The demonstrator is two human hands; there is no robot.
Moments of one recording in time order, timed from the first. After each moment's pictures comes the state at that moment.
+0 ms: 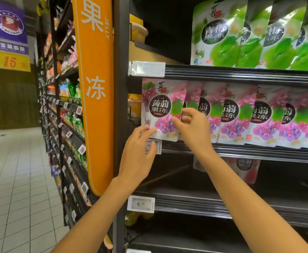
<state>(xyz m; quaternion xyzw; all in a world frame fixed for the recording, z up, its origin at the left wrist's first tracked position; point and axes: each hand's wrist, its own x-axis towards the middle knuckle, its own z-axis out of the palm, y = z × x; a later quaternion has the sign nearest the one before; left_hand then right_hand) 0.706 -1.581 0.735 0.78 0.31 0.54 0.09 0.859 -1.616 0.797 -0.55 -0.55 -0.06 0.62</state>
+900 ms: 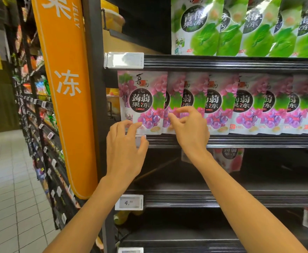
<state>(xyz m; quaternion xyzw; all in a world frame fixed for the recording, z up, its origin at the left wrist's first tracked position) 0.717 -1.589 0.741 0.77 0.38 0.51 -0.01 0.878 -1.627 0.778 -0.66 -0.44 -0.14 0.60</state>
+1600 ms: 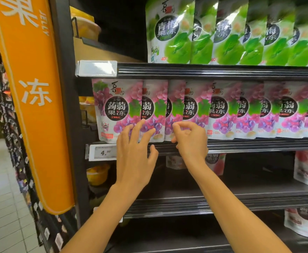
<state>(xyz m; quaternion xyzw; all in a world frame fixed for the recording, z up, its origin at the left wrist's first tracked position) 0.788 -1.611 0.740 0.81 0.33 0.48 -0.06 0.920 -1.662 0.772 -0.65 -0.37 -0.05 0.66</state>
